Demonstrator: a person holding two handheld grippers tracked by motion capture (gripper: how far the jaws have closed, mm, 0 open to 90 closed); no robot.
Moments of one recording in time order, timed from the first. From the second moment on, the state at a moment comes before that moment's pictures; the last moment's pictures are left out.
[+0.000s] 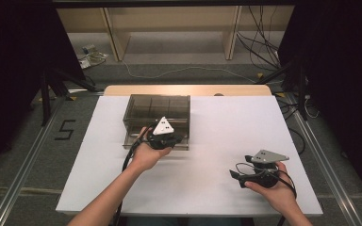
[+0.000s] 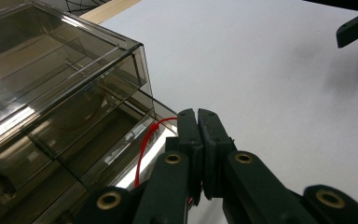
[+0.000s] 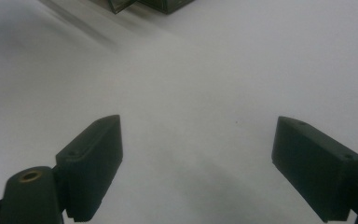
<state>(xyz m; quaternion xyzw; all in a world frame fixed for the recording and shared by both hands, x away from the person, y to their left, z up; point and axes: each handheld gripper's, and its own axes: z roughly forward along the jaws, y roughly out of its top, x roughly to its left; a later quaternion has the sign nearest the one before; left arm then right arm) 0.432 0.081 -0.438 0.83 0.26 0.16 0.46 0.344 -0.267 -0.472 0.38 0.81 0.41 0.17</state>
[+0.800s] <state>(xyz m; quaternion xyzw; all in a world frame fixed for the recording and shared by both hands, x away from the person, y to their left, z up) 0.436 0.082 -0.444 0.84 0.27 0.16 0.45 0.344 -0.266 -0.472 0.38 0.81 0.41 0.17</state>
